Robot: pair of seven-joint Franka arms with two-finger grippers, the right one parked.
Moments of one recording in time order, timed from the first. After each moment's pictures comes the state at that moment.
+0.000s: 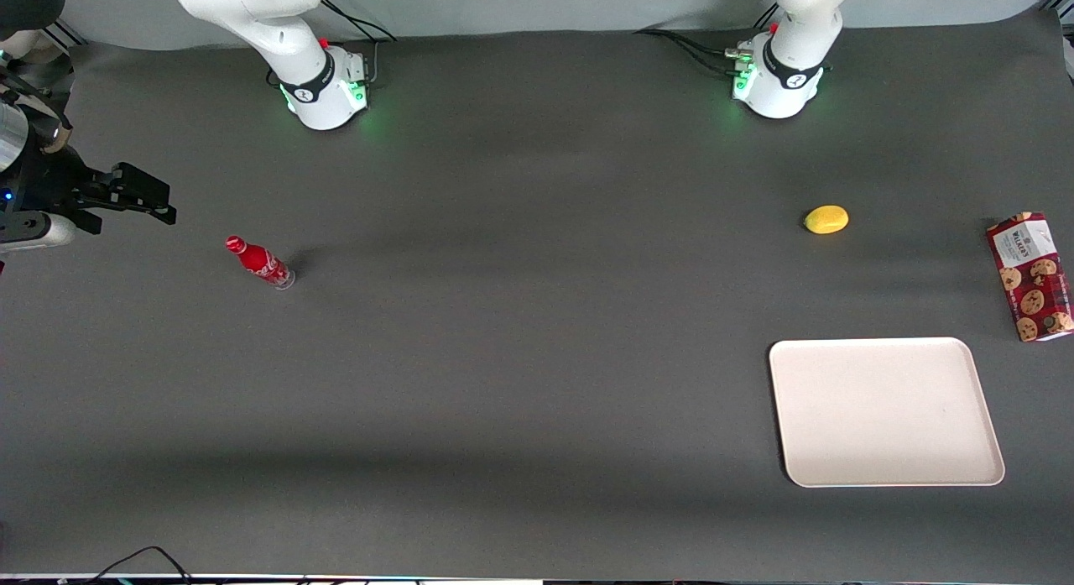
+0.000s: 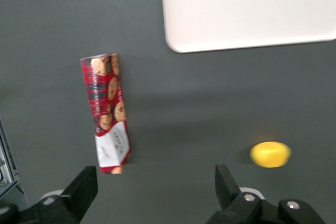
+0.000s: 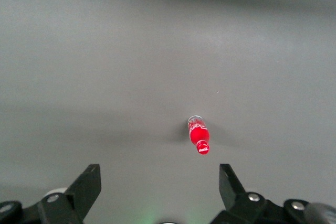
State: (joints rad) arm 0.46 0.21 0.08 -1.68 0.04 1.79 0.60
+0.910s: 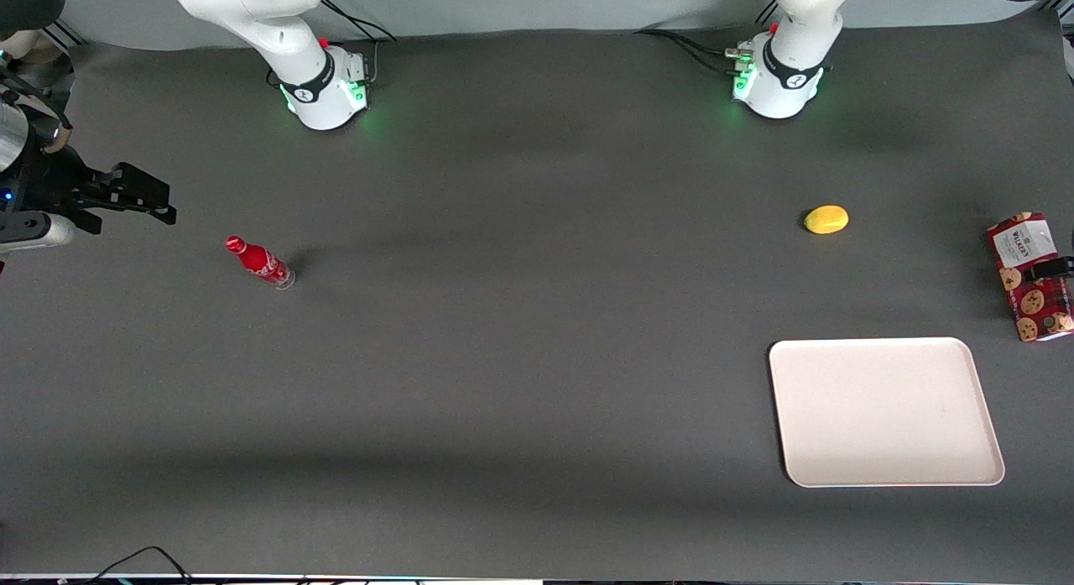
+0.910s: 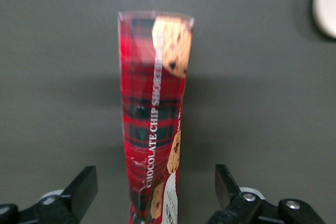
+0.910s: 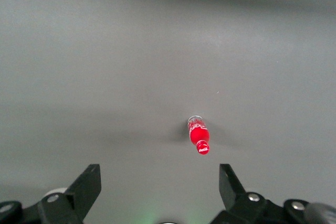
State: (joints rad) arm 0.50 0.59 0.21 -1.75 -0.07 2.21 0.67
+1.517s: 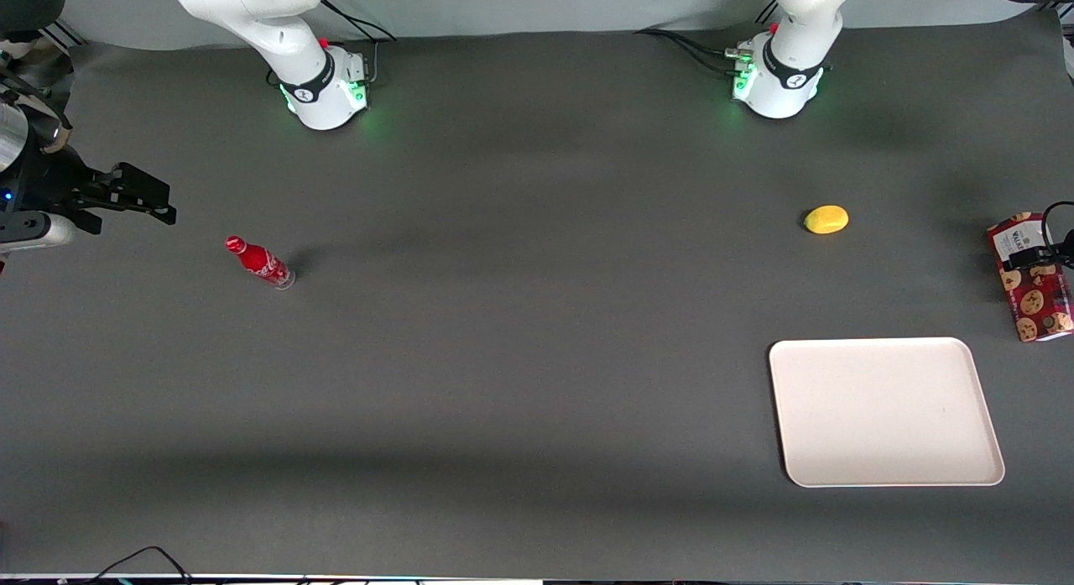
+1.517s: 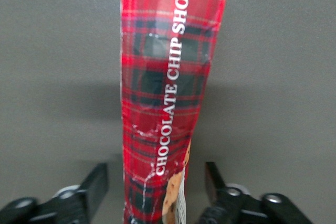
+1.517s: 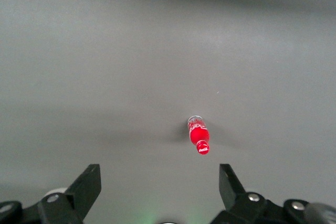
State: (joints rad) arm 0.51 0.59 0.24 -1.86 -0.14 2.34 0.74
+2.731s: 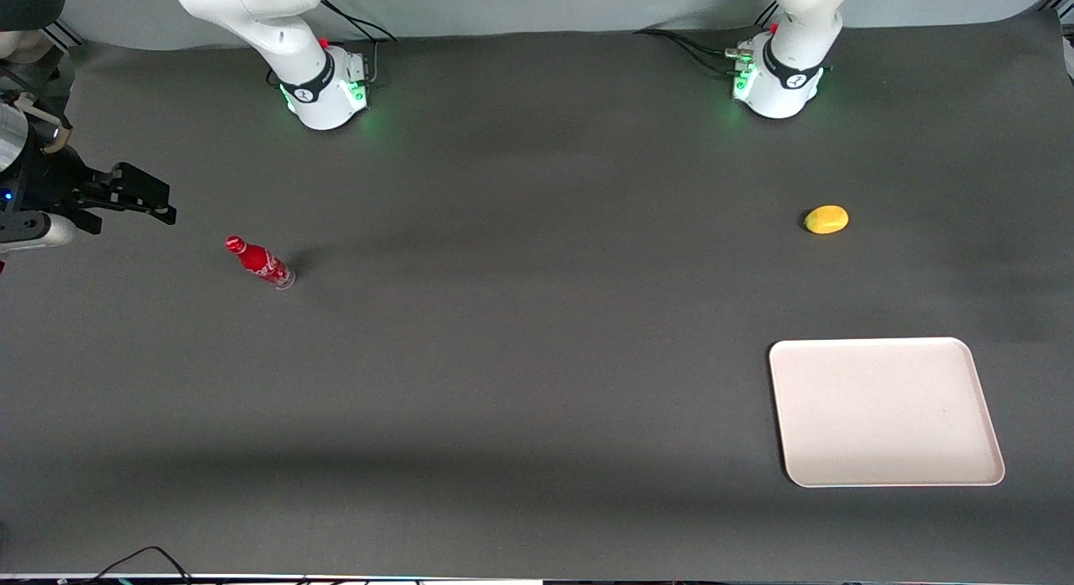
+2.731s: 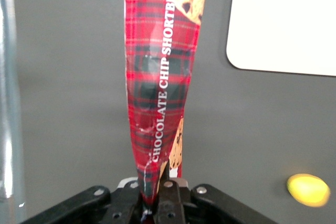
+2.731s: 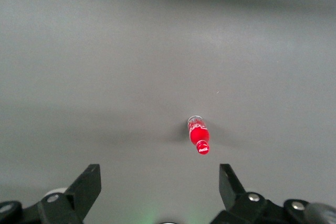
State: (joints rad) arm 0.47 0.33 0.24 -1.50 -0.07 1.75 0.61
